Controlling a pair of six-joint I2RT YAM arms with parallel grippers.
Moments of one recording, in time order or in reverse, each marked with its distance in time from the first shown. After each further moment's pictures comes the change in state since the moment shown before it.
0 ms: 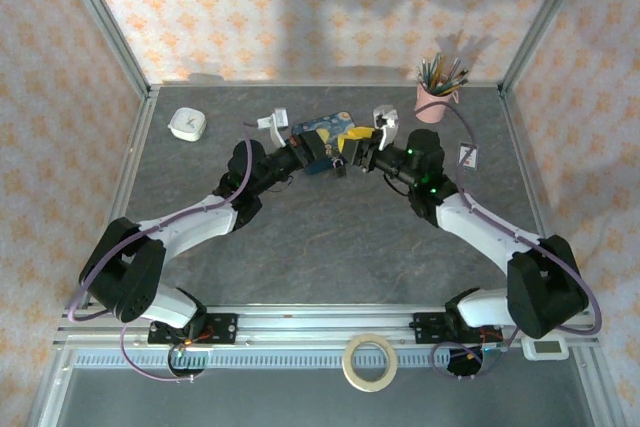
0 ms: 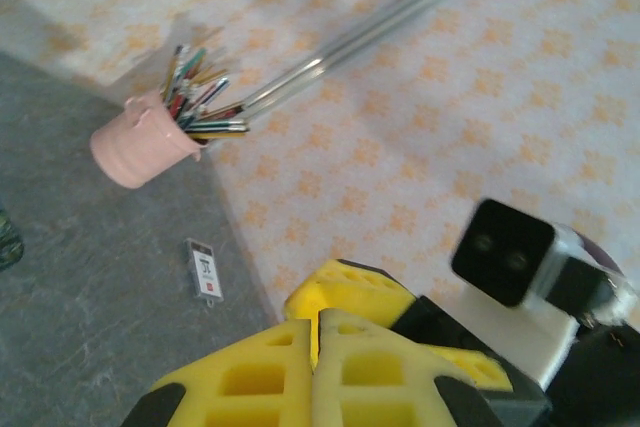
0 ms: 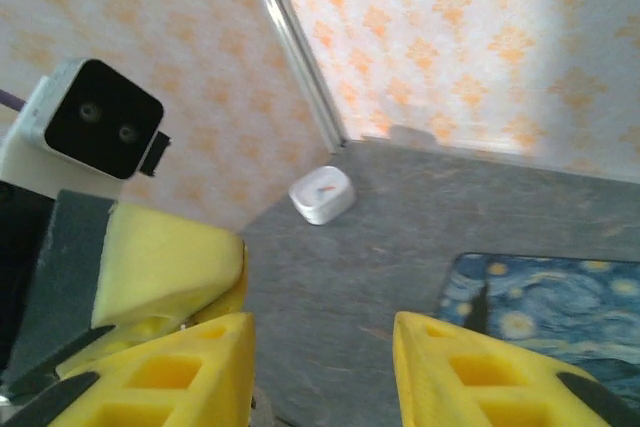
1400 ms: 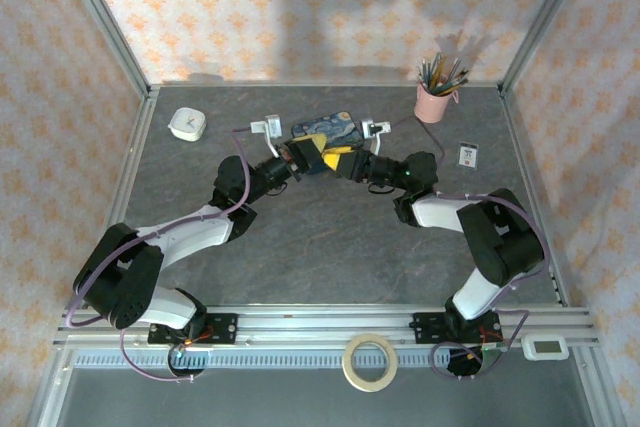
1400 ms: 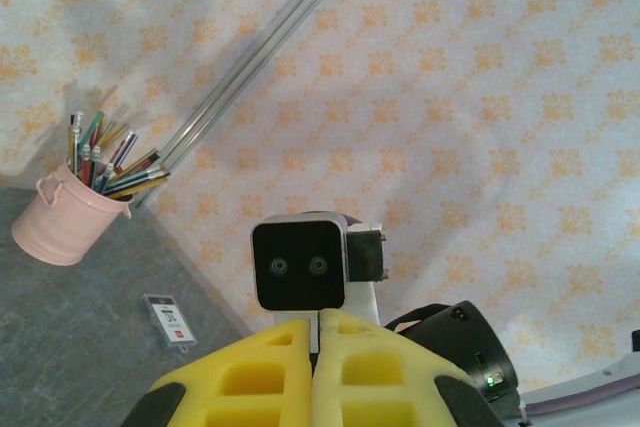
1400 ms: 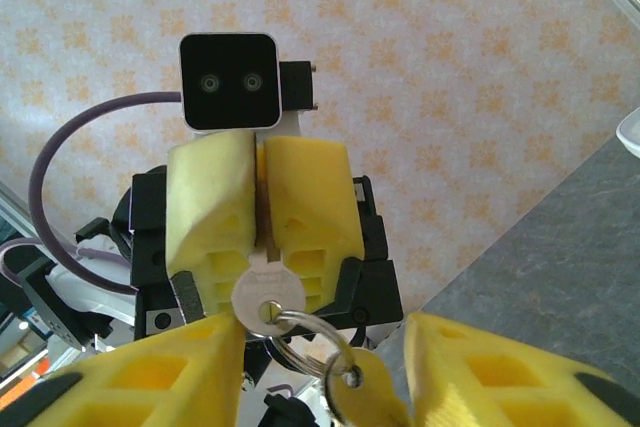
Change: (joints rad) left arm 0.000 -0.042 -0.109 0.270 0.080 0.141; right arm 0.003 0.320 -0.088 0.861 -0.438 0.737
